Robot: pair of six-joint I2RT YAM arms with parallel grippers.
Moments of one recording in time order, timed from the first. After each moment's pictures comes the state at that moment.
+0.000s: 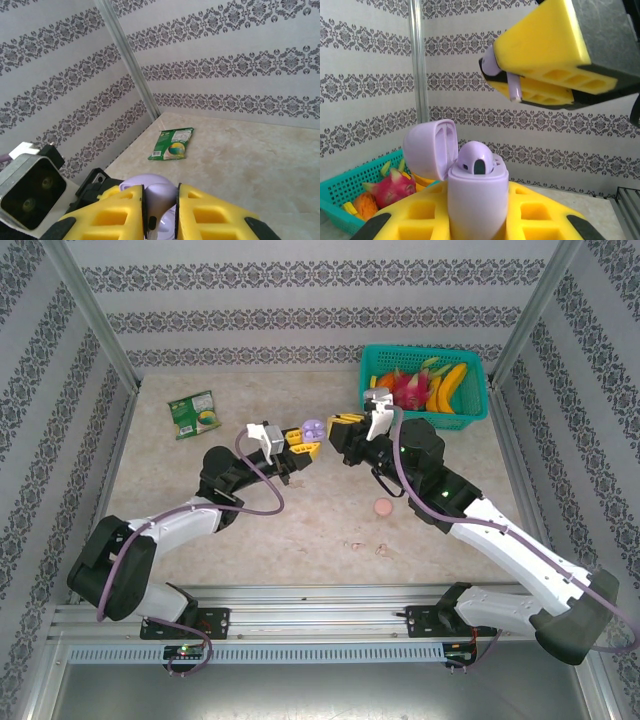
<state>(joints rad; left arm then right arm) -0.49 1.43 0.70 1.05 0.64 -0.15 0.72 1.12 1.07 -0.04 -0.04 0.38</state>
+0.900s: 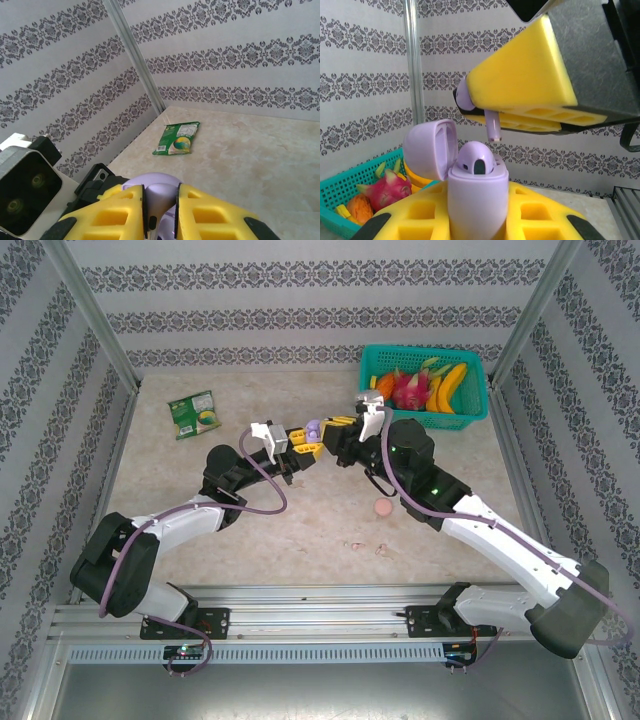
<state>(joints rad) -0.50 1.45 0.71 1.05 0.64 -0.15 0.72 1.16 1.04 0.02 -0.07 0.40</state>
